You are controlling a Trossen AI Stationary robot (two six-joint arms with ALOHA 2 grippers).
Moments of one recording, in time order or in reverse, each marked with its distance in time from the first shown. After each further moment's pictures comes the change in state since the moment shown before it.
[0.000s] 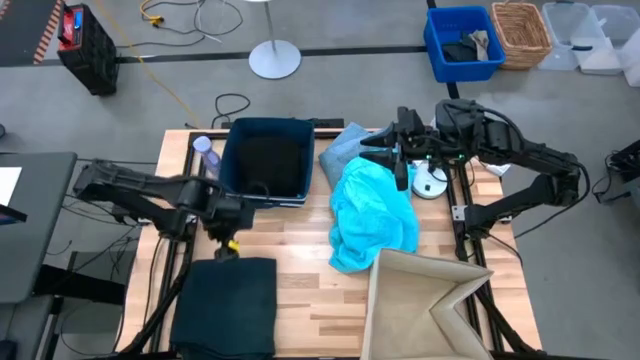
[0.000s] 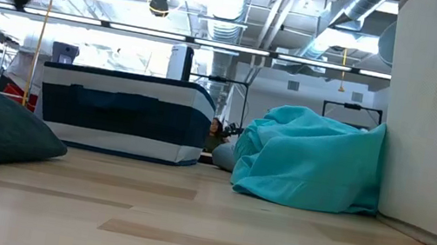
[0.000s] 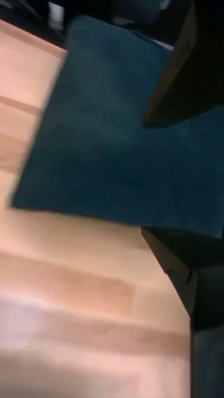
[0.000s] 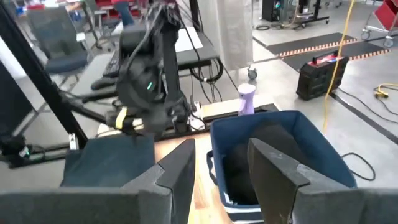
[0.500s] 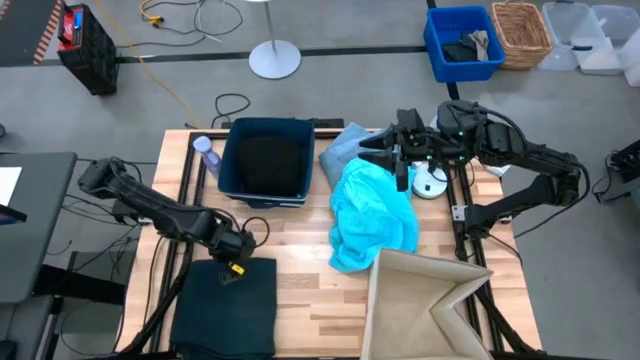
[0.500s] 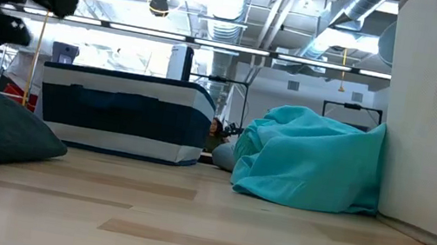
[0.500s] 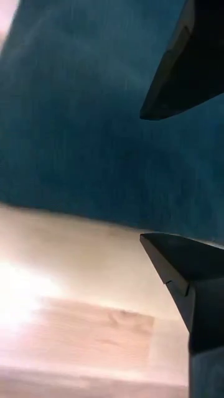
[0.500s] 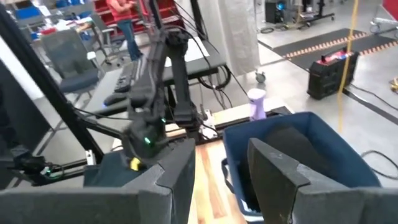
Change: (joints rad) left arm -0.177 0.043 -0.318 0.361 -0.088 -0.164; right arm 0.022 0.000 0.000 0.045 -0.001 0.084
